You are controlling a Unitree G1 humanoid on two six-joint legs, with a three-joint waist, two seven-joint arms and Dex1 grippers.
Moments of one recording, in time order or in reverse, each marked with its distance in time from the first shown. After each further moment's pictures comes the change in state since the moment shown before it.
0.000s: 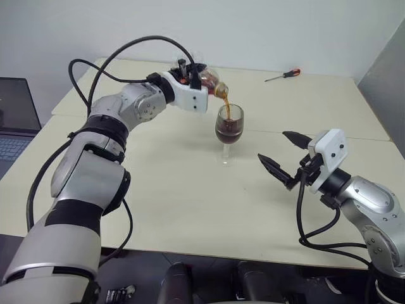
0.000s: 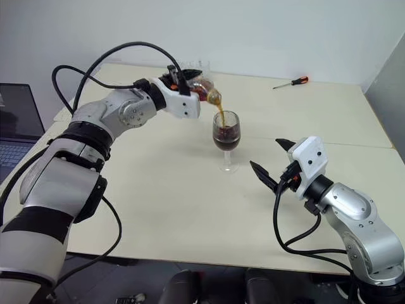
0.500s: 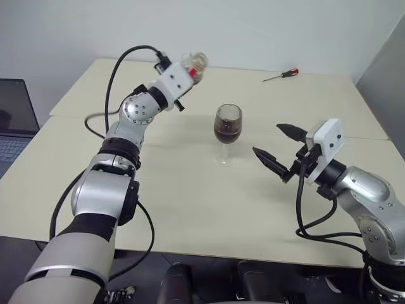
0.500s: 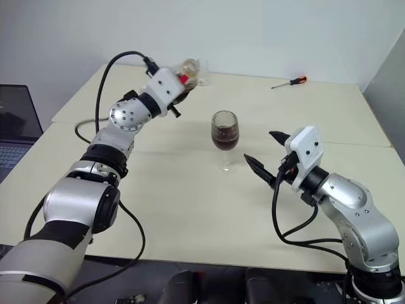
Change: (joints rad) left arm 0.215 -0.097 0.466 -0.089 -0.608 0.339 -0.408; right arm -0.144 0.030 0.011 0.088 0.054 -0.001 0.034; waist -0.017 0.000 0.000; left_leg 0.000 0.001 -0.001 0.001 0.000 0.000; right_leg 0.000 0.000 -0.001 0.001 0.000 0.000
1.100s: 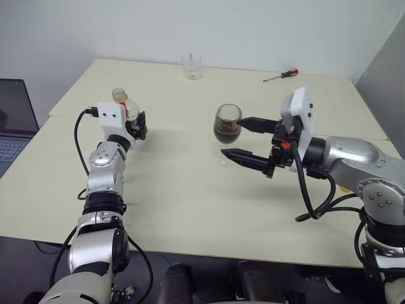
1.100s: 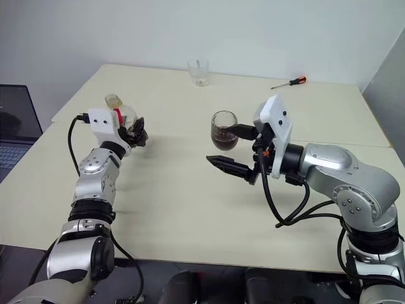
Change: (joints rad) left arm 0.466 -0.015 0.254 -0.465 -0.238 0.382 0.174; right arm -0.333 -0.067 0.111 0.044 0.360 0.312 0.038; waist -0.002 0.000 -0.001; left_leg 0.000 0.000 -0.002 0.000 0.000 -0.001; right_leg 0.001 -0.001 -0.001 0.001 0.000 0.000
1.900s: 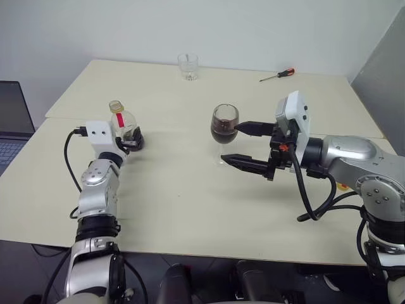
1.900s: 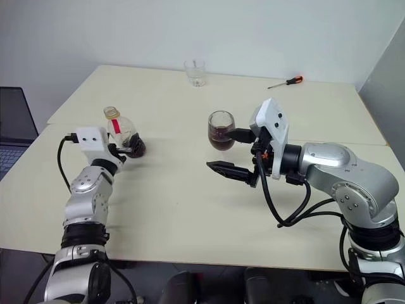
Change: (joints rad) left arm 0.239 0.010 0.049 -0.359 -0.043 0.202 0.082; right arm -0.007 -0.028 0.018 0.040 -0.044 -0.010 0.087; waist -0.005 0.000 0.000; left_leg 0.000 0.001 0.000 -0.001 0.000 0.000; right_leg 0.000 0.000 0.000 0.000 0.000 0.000
